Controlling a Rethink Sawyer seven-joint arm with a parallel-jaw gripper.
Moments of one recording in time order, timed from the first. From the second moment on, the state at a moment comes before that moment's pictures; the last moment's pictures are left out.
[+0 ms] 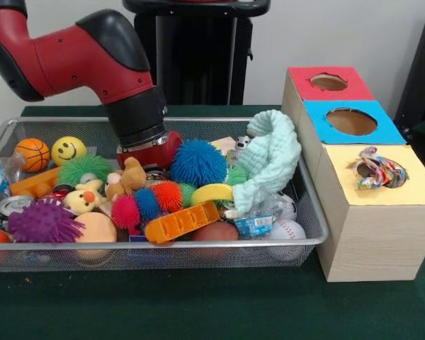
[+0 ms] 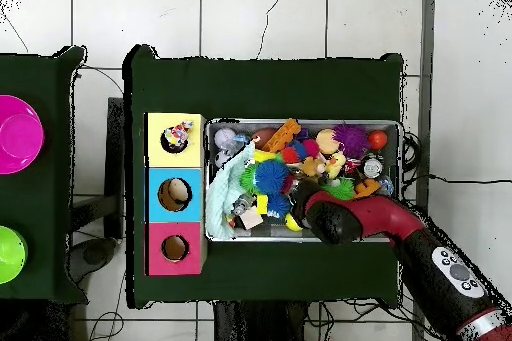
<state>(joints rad) -1.12 -0.24 0.79 1.76 -0.98 0.32 2.22</state>
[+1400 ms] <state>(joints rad) -1.18 -0.05 1.13 1.74 -0.67 0.66 1.98</state>
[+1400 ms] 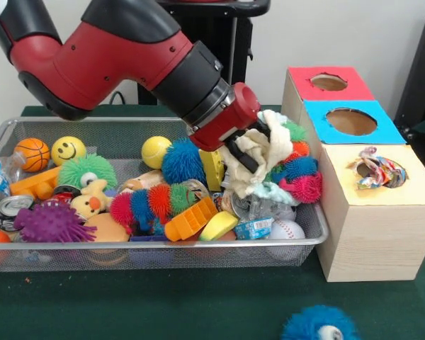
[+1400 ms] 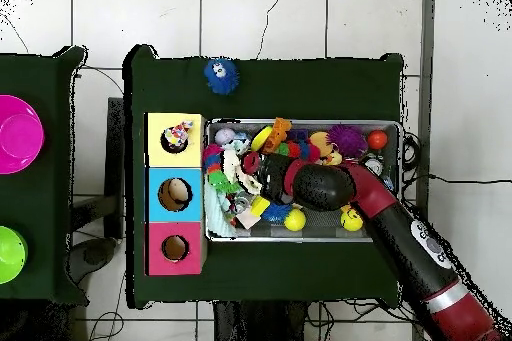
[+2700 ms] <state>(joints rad) -1.00 -0.18 1.00 1.61 -0.68 0.80 1.96</state>
